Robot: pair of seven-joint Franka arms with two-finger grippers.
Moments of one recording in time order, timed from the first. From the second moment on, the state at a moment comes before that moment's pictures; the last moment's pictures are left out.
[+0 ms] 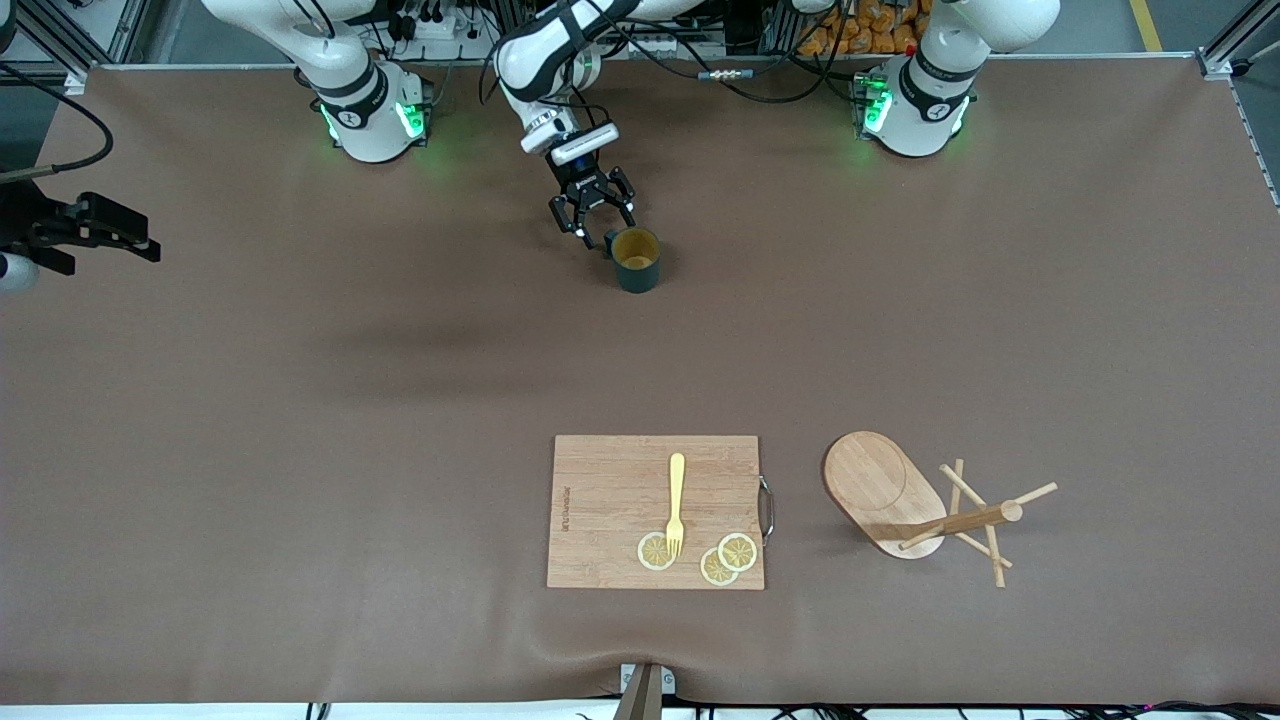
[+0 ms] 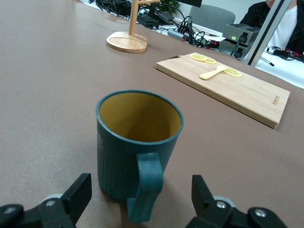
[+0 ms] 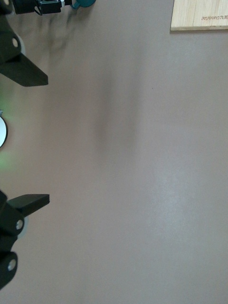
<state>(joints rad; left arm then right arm) -1.38 0.99 -0.15 -1.32 1.02 1.54 -2.70 0.08 0.02 -0.16 -1.56 0.03 1.46 -0.20</state>
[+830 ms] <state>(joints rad) -1.36 0.99 -0.12 -1.31 0.91 1.55 -2.73 0.08 0.02 -0.16 -1.56 0.03 1.46 -0.20</state>
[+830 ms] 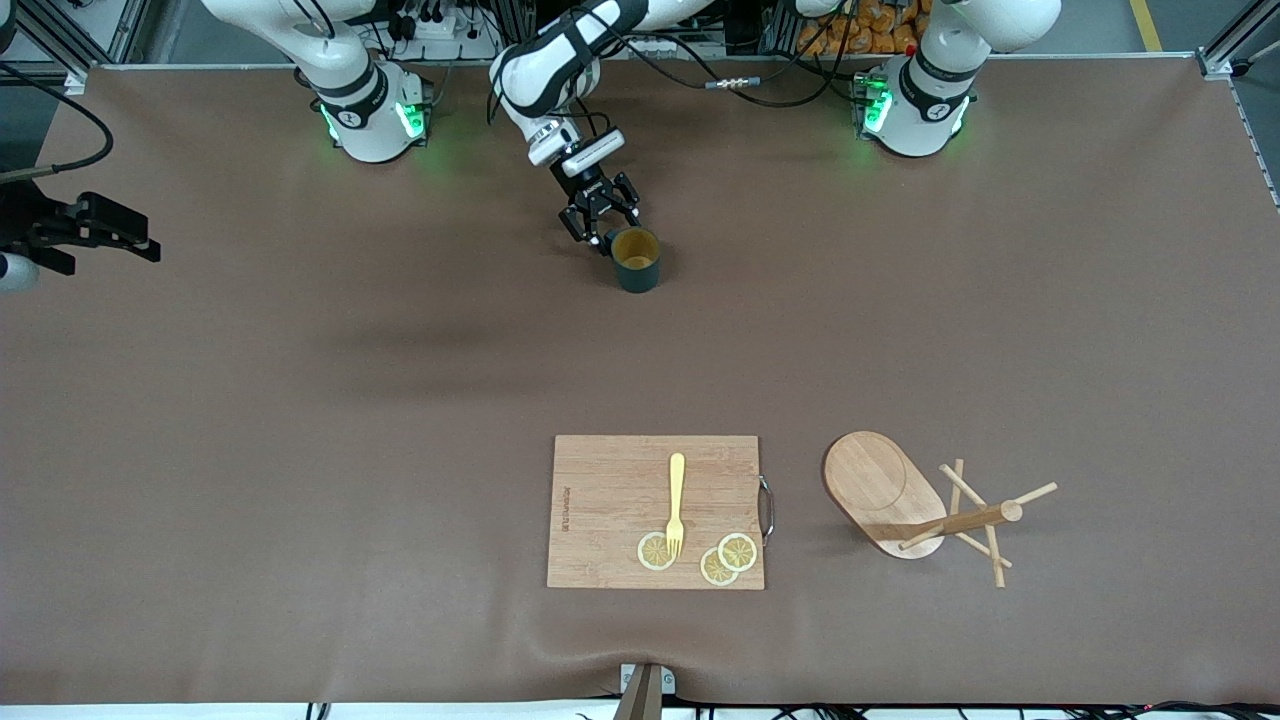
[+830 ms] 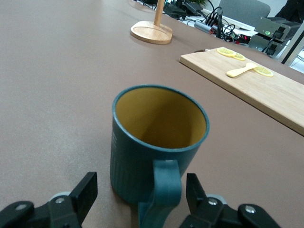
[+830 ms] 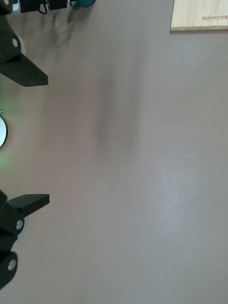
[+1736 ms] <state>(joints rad) -1.36 1.01 -0.12 -1.31 0.91 1.61 -2.74 0.08 0.02 -0.16 -1.56 0.03 1.46 -0.20</state>
